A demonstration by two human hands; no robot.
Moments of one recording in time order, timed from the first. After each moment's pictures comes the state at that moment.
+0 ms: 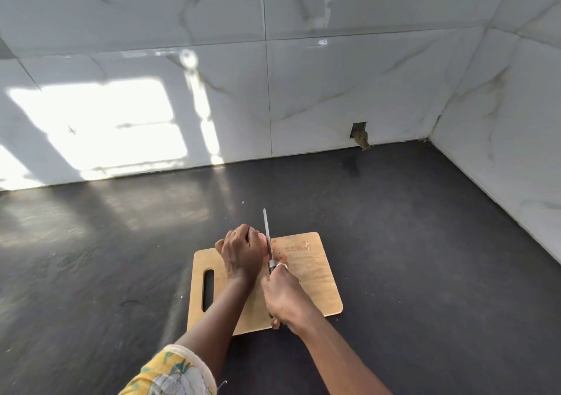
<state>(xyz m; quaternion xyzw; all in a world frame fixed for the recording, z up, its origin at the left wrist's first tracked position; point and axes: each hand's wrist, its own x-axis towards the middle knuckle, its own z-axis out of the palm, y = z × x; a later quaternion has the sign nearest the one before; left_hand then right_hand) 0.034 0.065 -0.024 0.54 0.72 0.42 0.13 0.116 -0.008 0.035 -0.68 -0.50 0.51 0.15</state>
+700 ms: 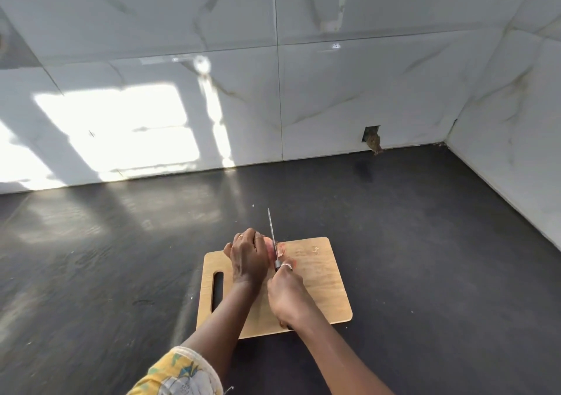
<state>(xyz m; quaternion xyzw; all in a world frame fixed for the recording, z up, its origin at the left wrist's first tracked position) 0.029 0.068 -0.026 0.55 0.71 0.42 0.14 0.111 -0.005 0.043 -0.69 -0.53 0.47 0.15</state>
